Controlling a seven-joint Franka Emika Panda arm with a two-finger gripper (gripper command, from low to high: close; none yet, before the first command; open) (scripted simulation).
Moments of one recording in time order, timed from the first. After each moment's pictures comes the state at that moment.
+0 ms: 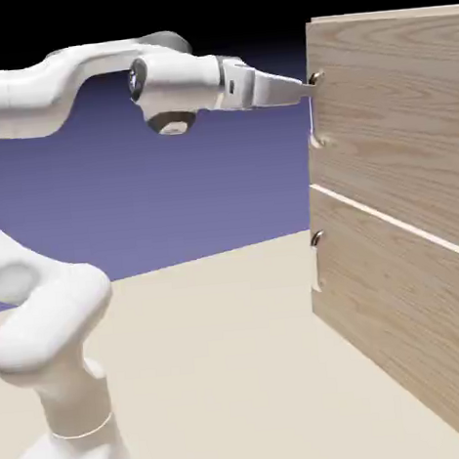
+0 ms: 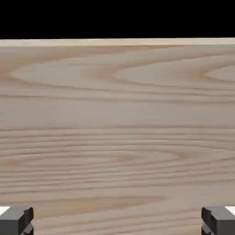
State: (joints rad) arm -0.70 -0.85 0.79 -2.34 1.68 3.04 -0.32
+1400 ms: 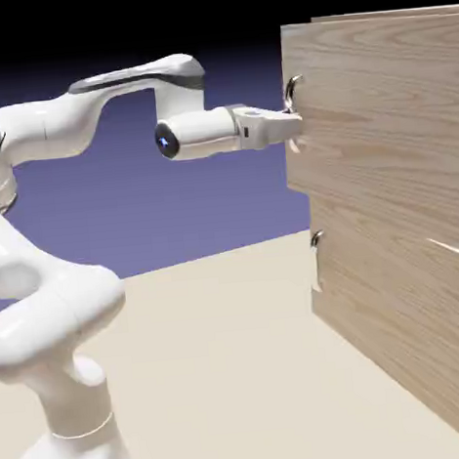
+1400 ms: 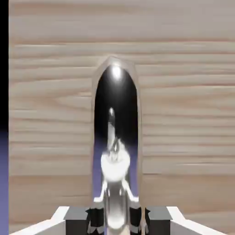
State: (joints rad) arm -0.89 -0.99 1.06 -2.31 2.56 2.79 -0.97
